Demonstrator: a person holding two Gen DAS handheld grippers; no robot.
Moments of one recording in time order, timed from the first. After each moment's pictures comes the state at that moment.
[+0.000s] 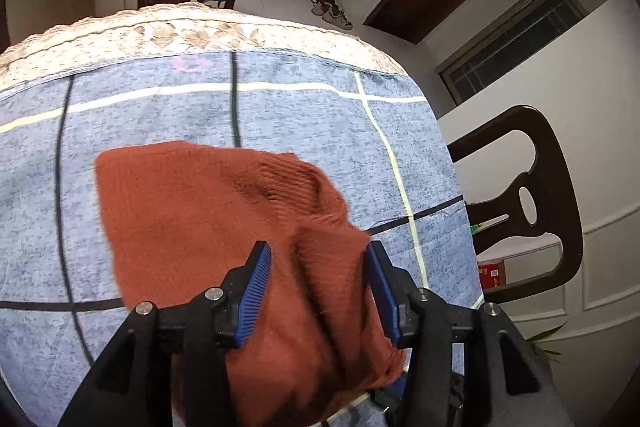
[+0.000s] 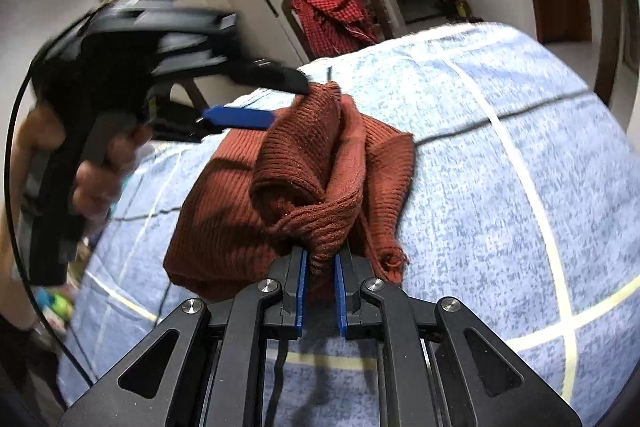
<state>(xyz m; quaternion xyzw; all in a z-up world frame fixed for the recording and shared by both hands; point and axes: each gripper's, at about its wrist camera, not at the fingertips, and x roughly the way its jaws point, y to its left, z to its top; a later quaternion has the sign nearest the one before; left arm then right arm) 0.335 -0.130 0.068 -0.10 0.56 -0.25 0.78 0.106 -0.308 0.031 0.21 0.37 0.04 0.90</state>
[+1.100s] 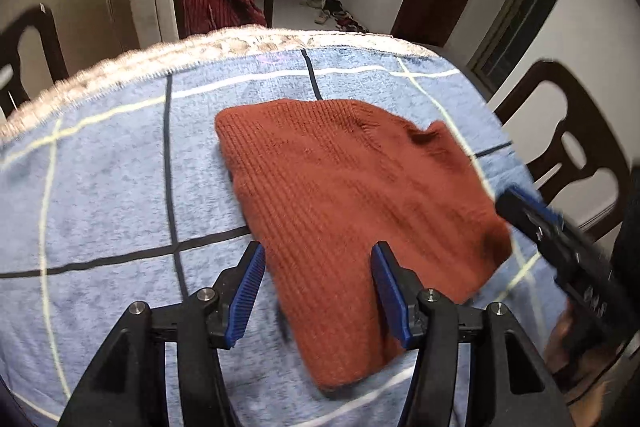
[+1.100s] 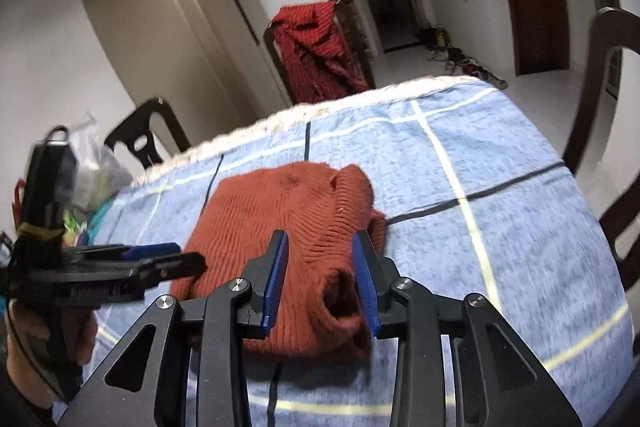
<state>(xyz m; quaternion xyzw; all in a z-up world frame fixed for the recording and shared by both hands) 0.266 -0.083 0.055 0.03 0.49 -0.19 0.85 0.135 -0.314 0.067 0.16 0.35 -0.01 0.92</state>
